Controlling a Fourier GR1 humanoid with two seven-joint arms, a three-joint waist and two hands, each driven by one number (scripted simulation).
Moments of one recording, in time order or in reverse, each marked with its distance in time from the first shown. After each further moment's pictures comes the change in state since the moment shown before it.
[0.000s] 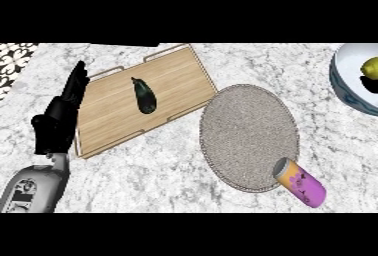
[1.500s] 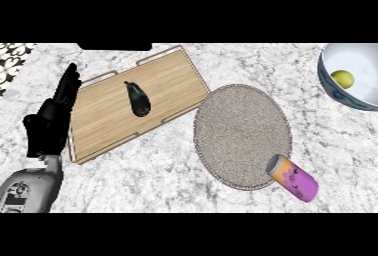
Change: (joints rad) left arm 0.023 0.004 0.037 -0.007 -0.010 -0.011 0.014; right arm 0.110 -0.236 -0.335 0.255 -0.399 0.587 -0.475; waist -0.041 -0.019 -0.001
